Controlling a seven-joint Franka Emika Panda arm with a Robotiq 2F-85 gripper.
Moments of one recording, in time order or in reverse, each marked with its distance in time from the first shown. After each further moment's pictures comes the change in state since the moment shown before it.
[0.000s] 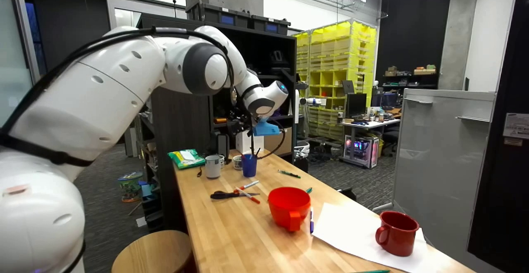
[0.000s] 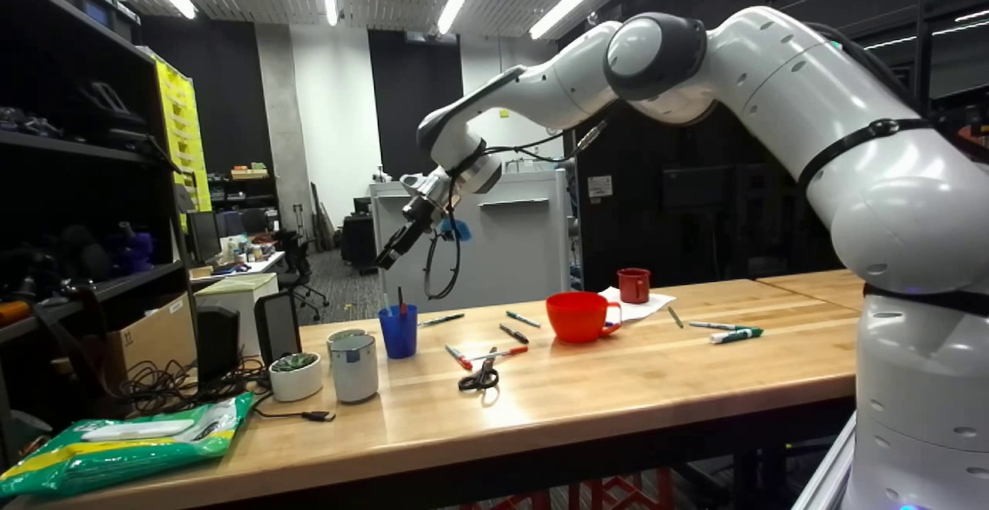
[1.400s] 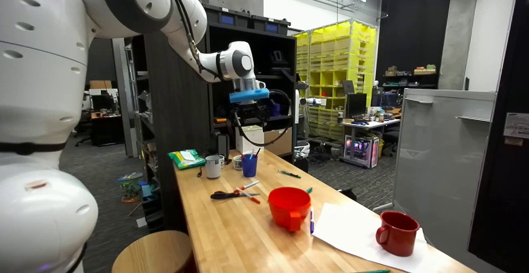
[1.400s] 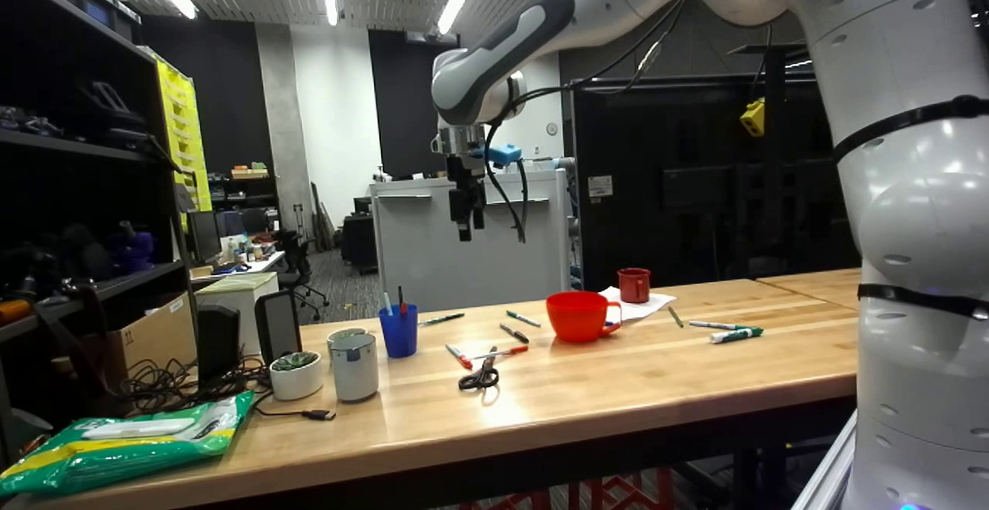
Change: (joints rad) arm 0.169 -0.450 -0.184 -0.375 -0.885 -0.097 1.114
